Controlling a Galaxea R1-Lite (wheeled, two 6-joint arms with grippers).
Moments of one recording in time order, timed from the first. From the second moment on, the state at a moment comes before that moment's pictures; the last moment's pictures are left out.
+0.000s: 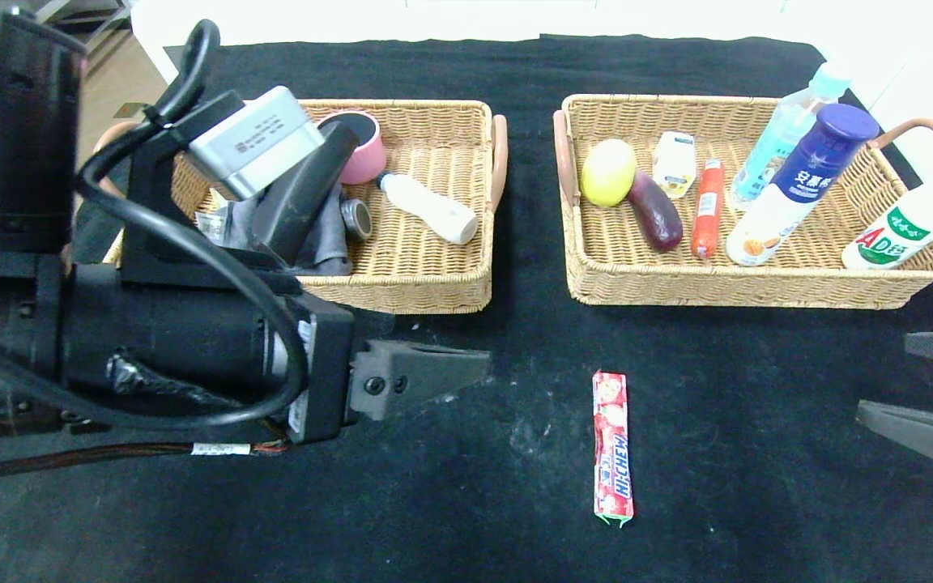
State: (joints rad) left arm -0.70 1.37 -1.17 0.18 -0.16 -0.13; right arm 0.13 1.05 -0.81 0.09 0.46 -0.21
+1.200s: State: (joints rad) left arm -0.46 1.18 -0.90 0.06 -0.16 0.10; right arm 0.14 1.11 -0.83 0.09 0.38 -0.20
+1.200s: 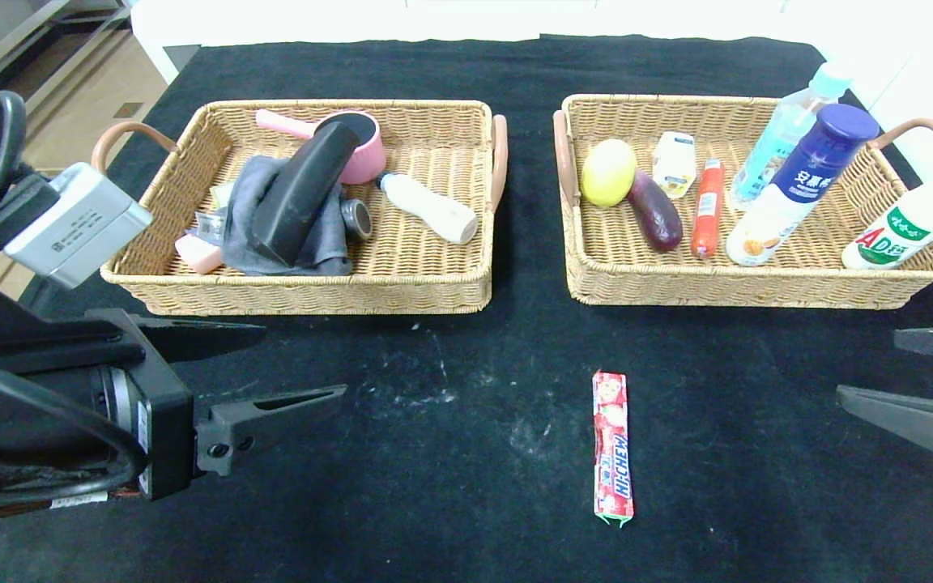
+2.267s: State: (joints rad) left arm -0.46 1.17 -0.88 0.05 -0.14 0.13; right arm 0.15 1.11 -0.79 -0.03 0.38 -0.18
